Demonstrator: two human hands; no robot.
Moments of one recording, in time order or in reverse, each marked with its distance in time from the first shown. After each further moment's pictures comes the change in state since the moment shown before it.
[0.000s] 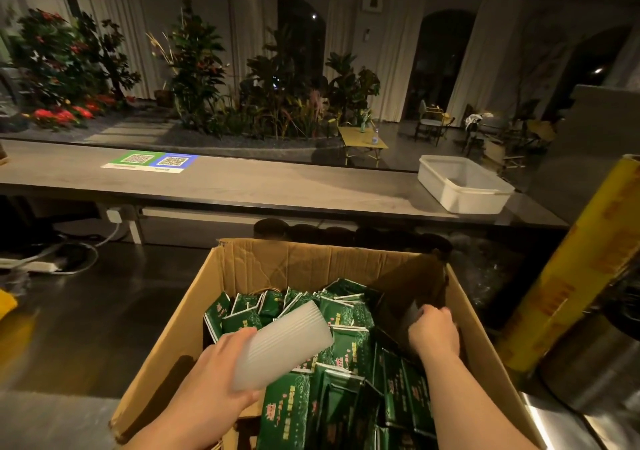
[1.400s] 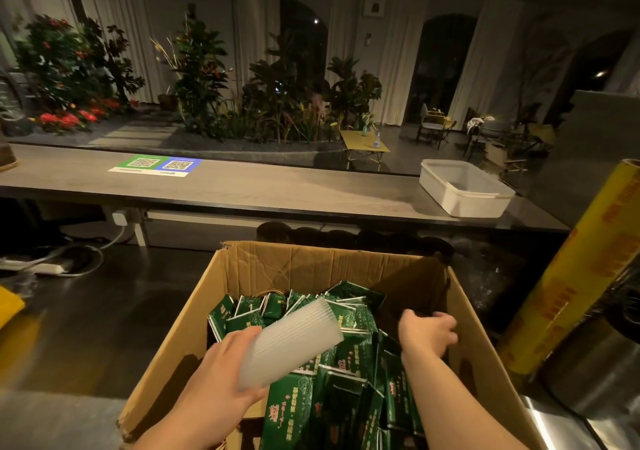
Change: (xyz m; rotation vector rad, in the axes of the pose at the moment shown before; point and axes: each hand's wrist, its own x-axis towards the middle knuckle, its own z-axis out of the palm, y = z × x) left_hand -0.003 0.001 0.003 0.013 0.062 0.036; right_hand -0.019 -0.026 0.020 0.815 0.176 0.391
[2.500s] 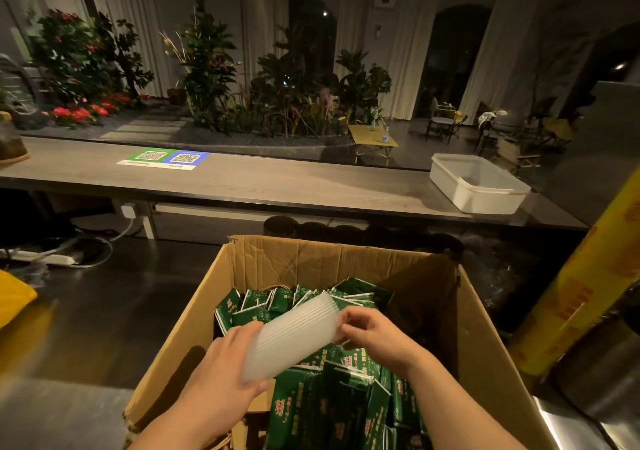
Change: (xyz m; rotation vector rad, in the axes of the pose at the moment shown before) left_hand 0.004 -0.002 0.001 0.055 -0.003 -0.069; right_hand -0.047 0.000 0.008 -0.256 -1.160 -0.591
